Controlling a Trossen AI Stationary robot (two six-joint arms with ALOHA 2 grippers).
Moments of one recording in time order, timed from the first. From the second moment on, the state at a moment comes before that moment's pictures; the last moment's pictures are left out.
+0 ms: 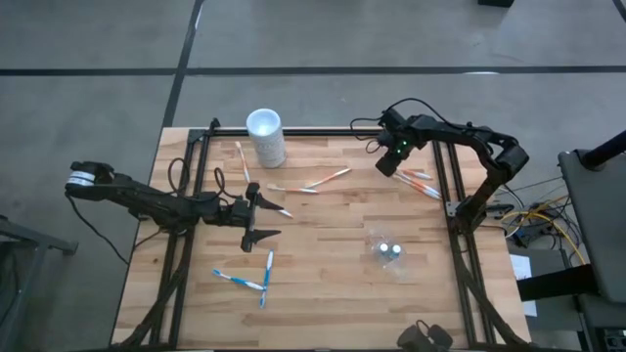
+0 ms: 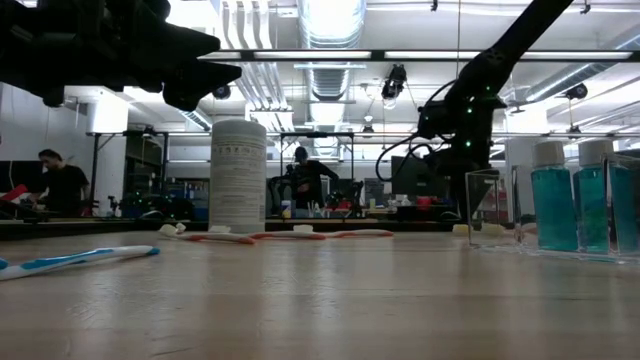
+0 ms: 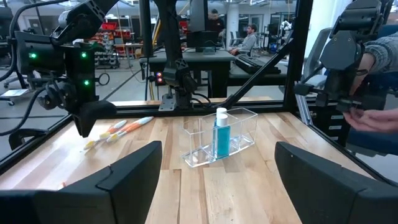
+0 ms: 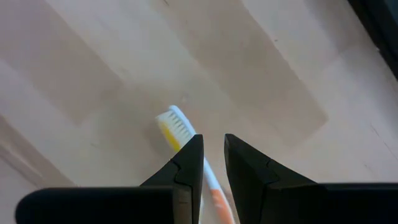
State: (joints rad) left arm -0.12 1.05 0.22 0.88 -0.06 0.00; right arm -0.82 1.67 1.01 -0.72 0.01 -0.09
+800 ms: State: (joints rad) left arm -0.12 1.05 0.22 0.88 -0.06 0.00; right arm -0.82 1.67 1.01 -0.69 -0.06 -0.02
